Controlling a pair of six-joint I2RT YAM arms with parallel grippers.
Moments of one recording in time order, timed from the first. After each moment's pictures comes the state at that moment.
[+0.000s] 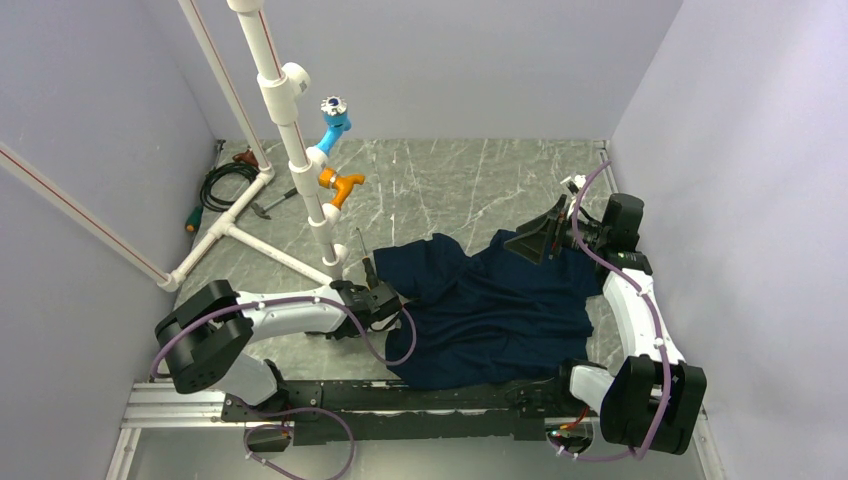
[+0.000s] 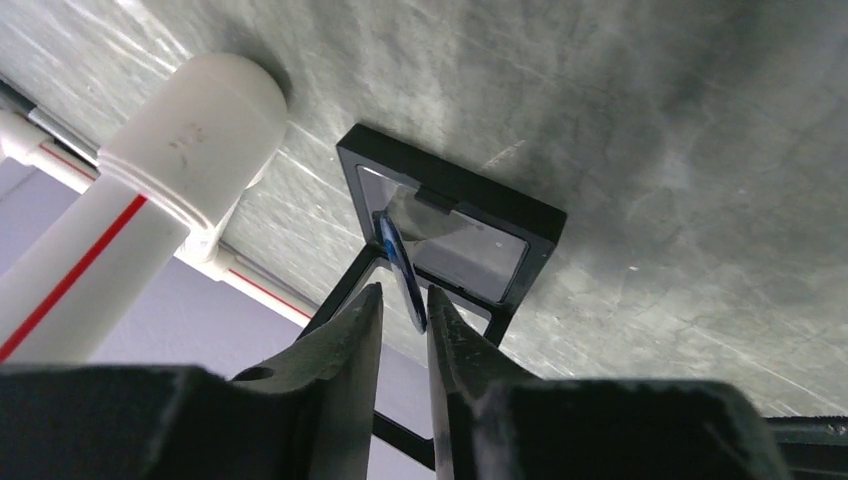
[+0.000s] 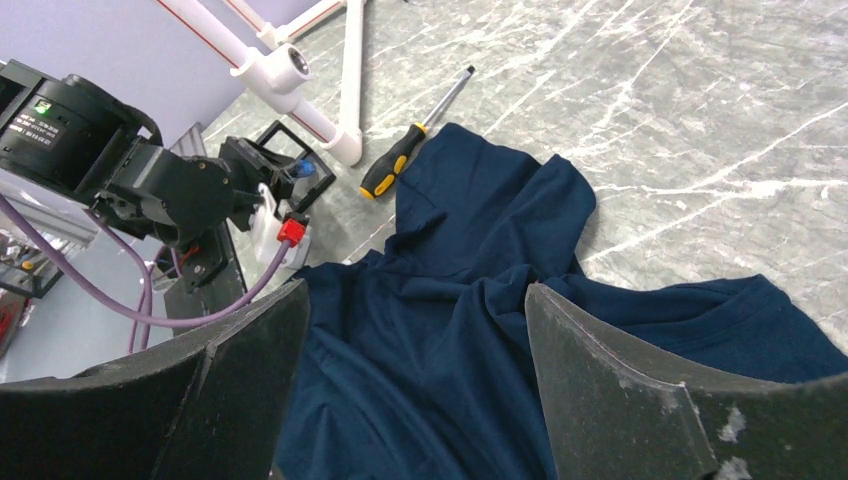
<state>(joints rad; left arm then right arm) -0.99 1.46 0.72 -0.79 -0.58 0.43 -0.18 1.10 0.74 -0.13 -1.23 0.02</state>
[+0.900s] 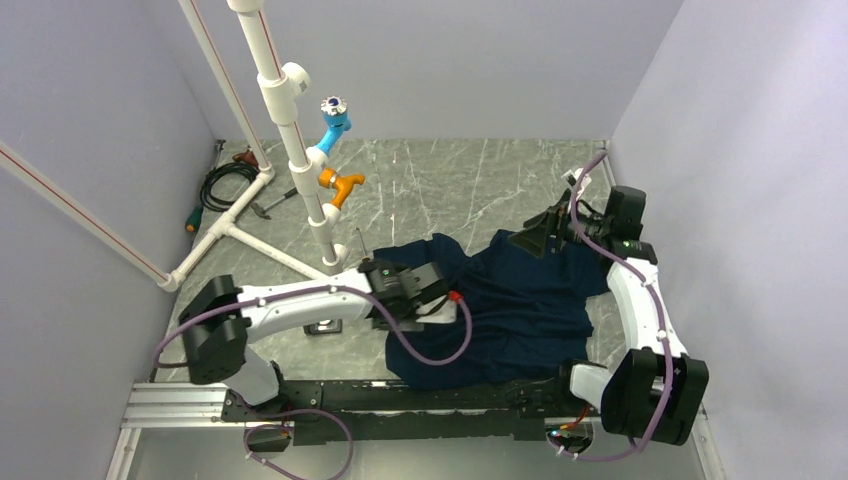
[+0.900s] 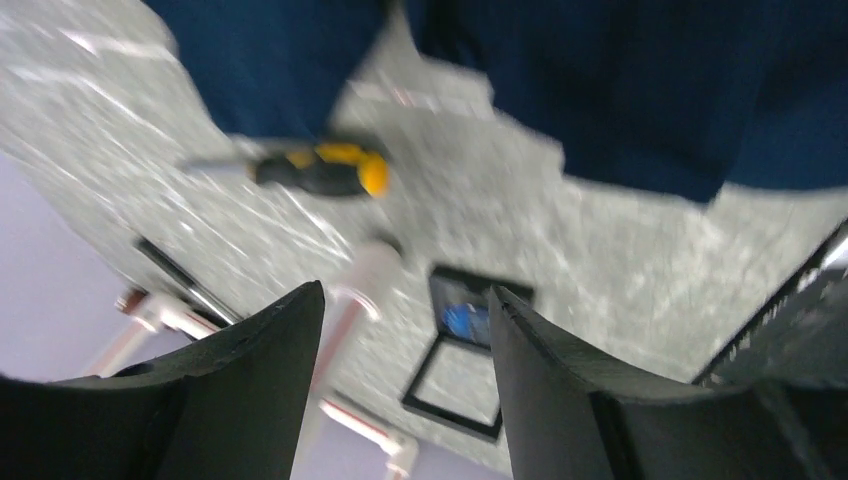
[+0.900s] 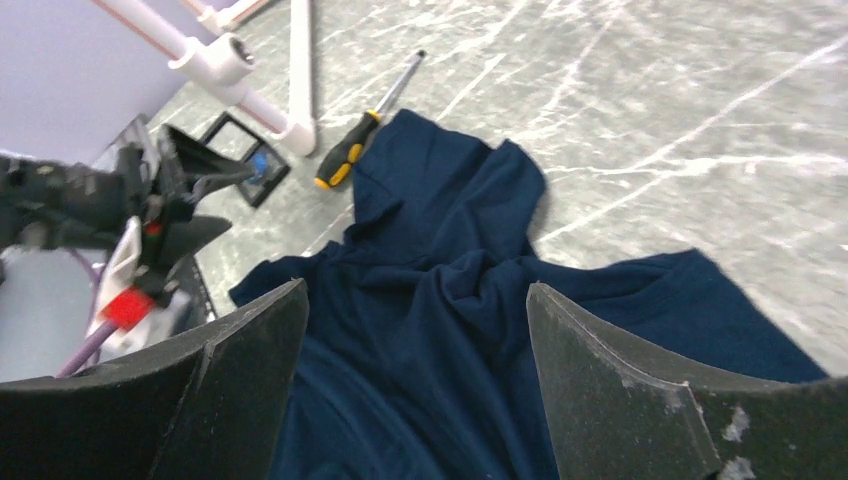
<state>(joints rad) -1.13 1.51 1.08 -0.92 -0.37 0.49 -0.18 1.13 0.81 -0.25 -1.16 -0.08</state>
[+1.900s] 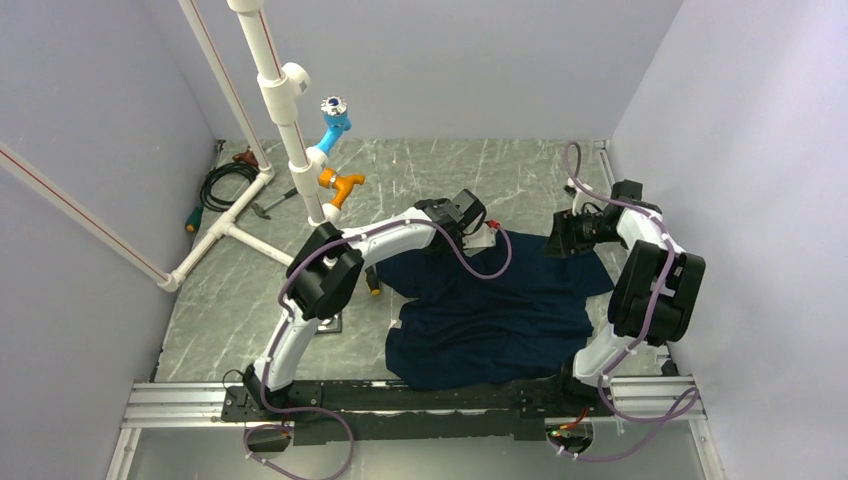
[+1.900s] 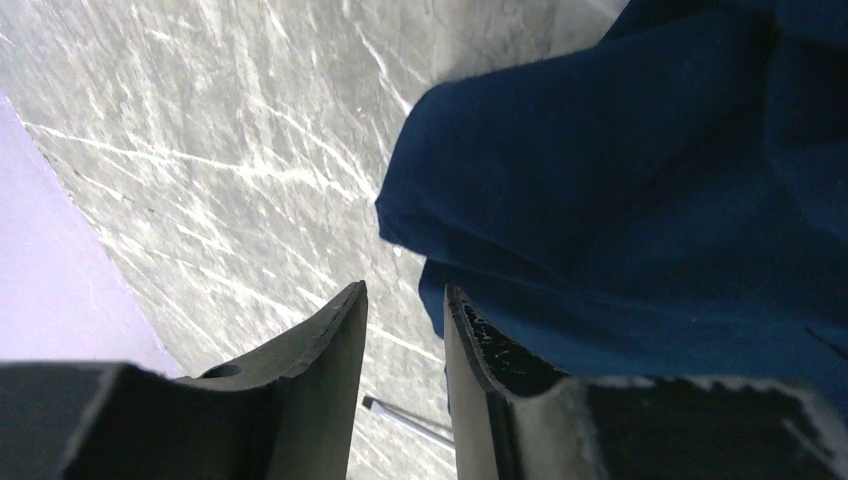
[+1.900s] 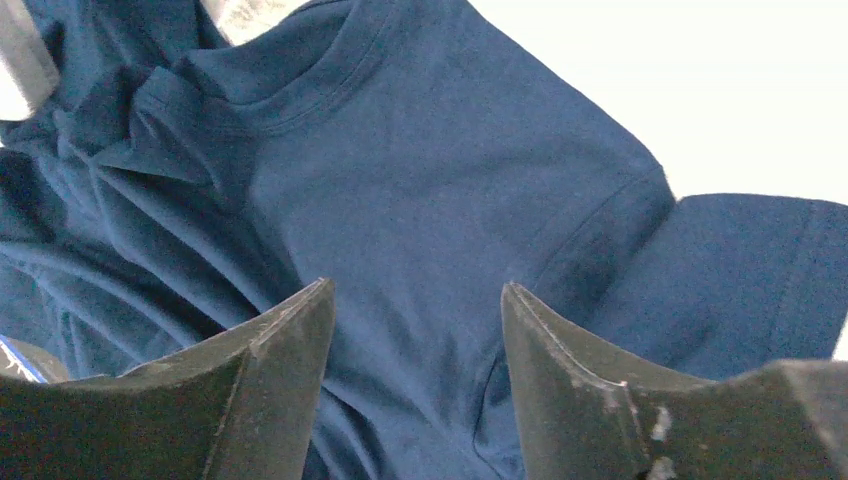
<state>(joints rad) -0.88 2.22 1.82 -0.69 -0.32 0.72 -0.34 1.66 1.12 -0.74 -0.74 -0.60</state>
